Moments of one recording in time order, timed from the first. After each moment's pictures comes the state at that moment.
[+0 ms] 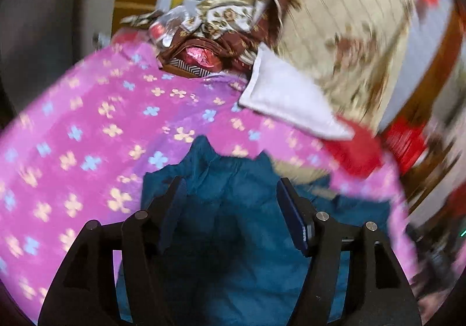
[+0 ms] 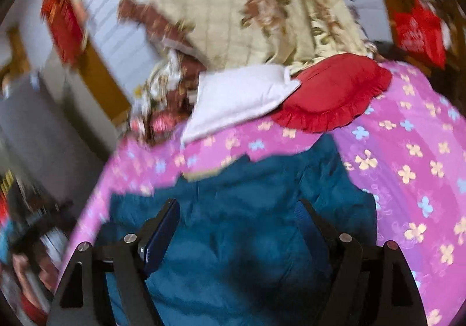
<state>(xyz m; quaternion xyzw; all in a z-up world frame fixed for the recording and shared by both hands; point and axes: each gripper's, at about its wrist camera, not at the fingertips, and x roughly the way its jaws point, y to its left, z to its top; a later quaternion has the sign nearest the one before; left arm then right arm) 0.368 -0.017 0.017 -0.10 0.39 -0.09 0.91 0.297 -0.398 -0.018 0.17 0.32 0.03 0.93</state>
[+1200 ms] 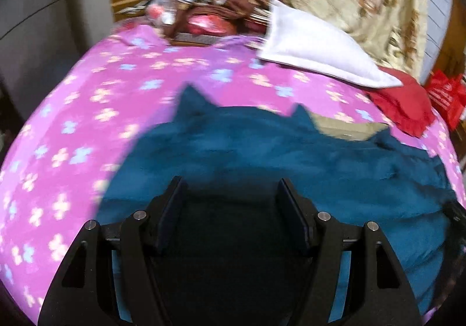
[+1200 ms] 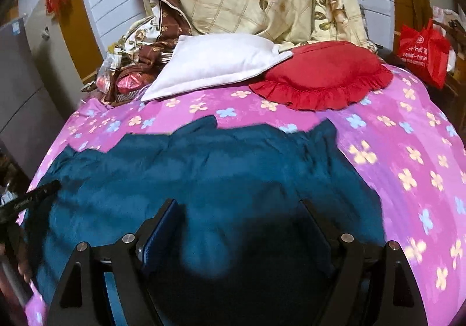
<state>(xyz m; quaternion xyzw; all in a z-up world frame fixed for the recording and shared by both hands) 0.405 -0.043 -0.080 -0.02 0.42 -0.02 0.91 0.339 -0.409 -0.094 0.10 0.36 -0.02 0.93</state>
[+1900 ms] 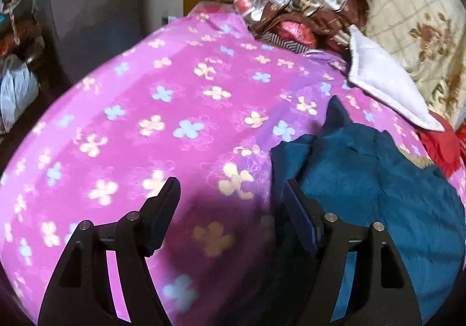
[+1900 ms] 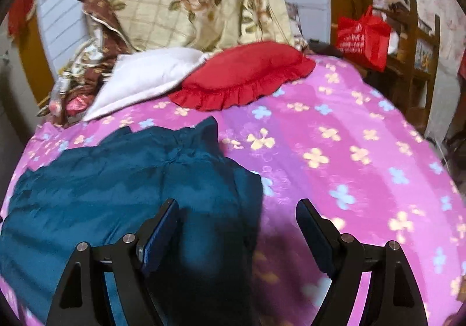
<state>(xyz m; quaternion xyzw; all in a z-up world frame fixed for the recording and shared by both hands) 0.371 0.098 -0.082 -0.09 0.42 0.07 0.90 0.271 -0.484 -0.087 0.11 0.34 -0.14 0.92</state>
